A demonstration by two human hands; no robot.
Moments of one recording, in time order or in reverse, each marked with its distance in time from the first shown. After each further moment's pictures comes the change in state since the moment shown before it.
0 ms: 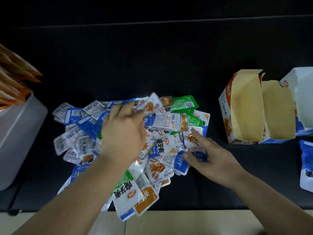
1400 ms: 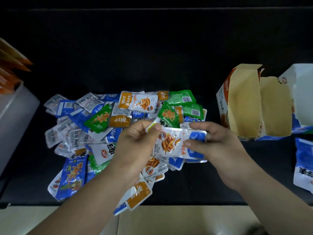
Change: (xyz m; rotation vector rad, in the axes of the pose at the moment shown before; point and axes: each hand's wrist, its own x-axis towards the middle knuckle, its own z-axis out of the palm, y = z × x) left_hand -0.032 0.058 -0.012 -1.274 -0.388 -0.803; right_hand -0.016 -0.046 -0.020 0.745 0.063 0.142
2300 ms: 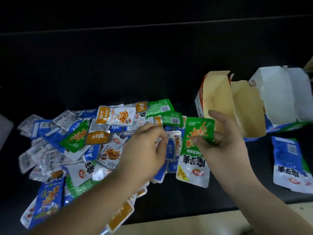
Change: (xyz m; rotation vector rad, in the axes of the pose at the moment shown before) left_hand 0.031 -0.002 0.051 0.851 -0.110 0.654; right_hand -0.010 -0.003 -0.037 0.000 0.343 -0.204
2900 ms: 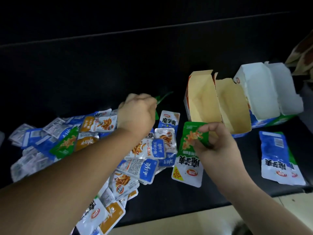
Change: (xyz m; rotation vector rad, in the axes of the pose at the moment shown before) left_hand 0.098 -0.011 0.015 0.275 0.156 0.106; right_hand -0.002 0.010 -0.026 -0.001 0.000 0.043
